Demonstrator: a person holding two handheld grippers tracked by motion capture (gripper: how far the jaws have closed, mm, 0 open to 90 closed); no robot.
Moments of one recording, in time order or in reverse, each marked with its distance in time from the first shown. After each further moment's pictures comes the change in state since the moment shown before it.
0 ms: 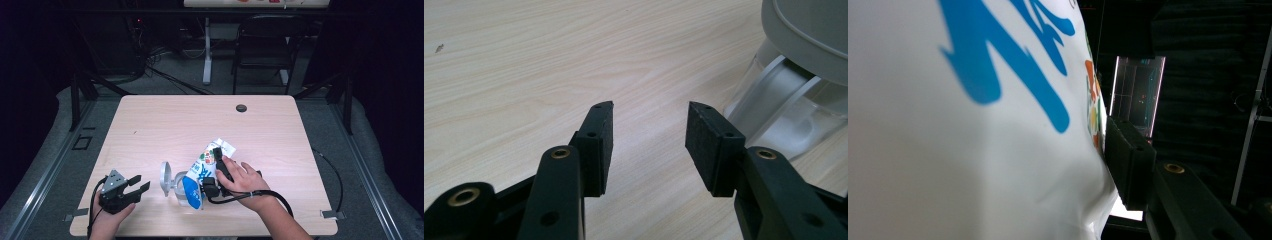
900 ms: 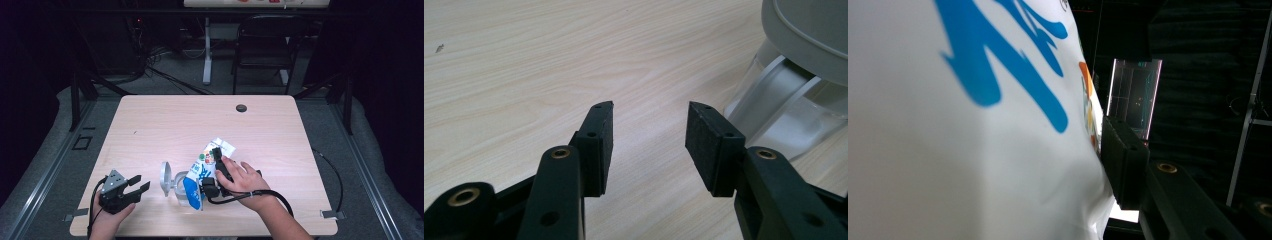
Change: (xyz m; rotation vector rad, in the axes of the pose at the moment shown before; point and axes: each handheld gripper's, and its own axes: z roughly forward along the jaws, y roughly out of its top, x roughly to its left) left arm 0.000 0.000 0.000 0.000 0.000 -0.001; right arm -0.003 0.001 -0.002 -0.005 -0.009 -0.015
